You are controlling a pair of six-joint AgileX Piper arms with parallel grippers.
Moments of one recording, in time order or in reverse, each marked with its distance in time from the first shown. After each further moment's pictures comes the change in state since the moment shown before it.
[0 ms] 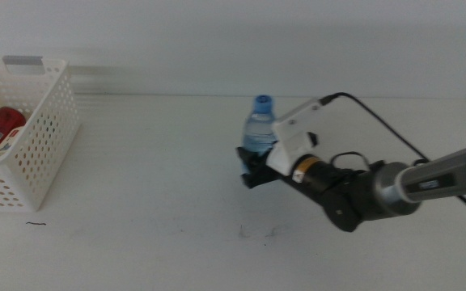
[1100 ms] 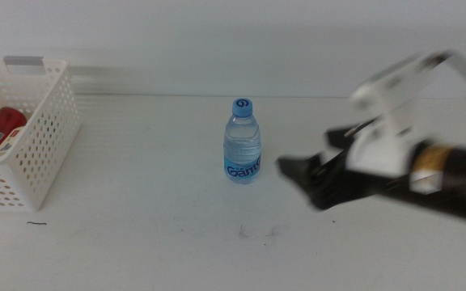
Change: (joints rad) left arm 0.000 0.000 0.000 0.007 0.000 0.000; right arm 0.169 -0.919 0.314 -0.013 0.786 0.203
